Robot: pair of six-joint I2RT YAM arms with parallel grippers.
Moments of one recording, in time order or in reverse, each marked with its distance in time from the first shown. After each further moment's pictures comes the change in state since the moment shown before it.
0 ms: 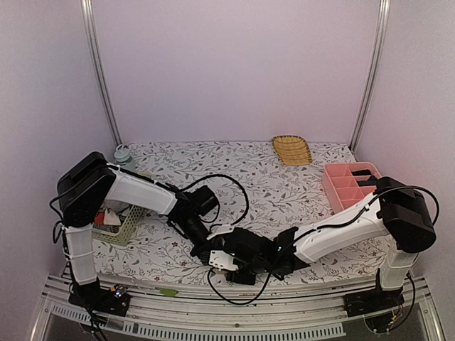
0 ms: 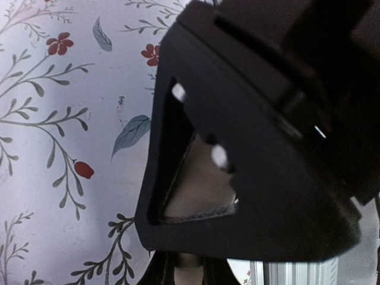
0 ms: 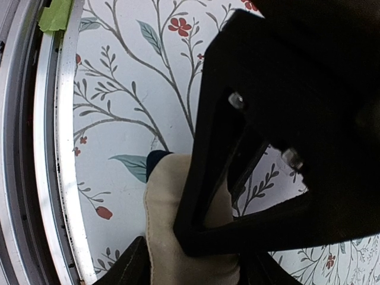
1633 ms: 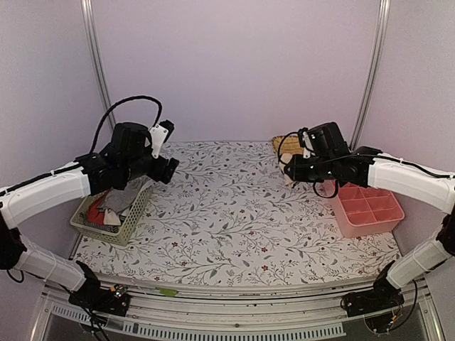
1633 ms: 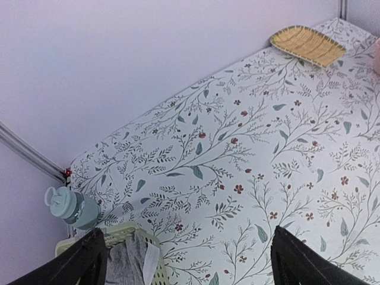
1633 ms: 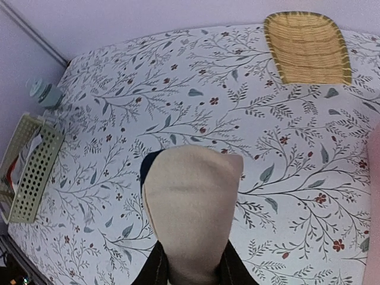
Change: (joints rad) left arm 0.218 -0.690 -0.084 0.245 -1.178 -0.424; right arm -0.597 -0.426 0.098 -0.256 -0.034 0.772
